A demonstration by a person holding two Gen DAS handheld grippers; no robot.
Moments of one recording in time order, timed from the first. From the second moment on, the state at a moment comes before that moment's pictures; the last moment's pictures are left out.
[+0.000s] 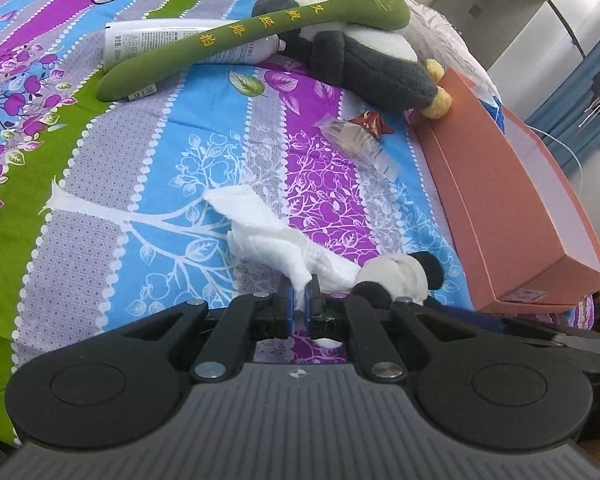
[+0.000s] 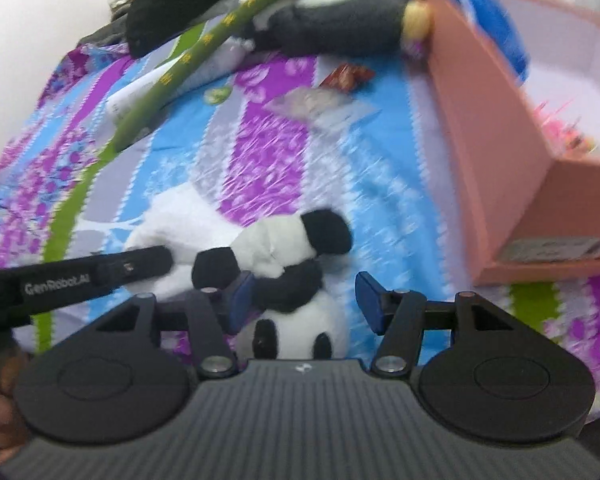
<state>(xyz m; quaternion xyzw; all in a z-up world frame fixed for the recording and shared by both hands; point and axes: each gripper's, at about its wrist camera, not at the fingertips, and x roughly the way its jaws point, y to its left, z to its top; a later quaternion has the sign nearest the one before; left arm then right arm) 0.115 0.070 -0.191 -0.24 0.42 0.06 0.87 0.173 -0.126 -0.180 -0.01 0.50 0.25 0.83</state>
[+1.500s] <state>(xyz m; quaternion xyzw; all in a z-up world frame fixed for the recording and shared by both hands) 0.174 0.010 -0.025 -0.20 0.29 -0.06 0.93 0.222 -0.204 -0.014 0.03 0.33 0.23 0.91</state>
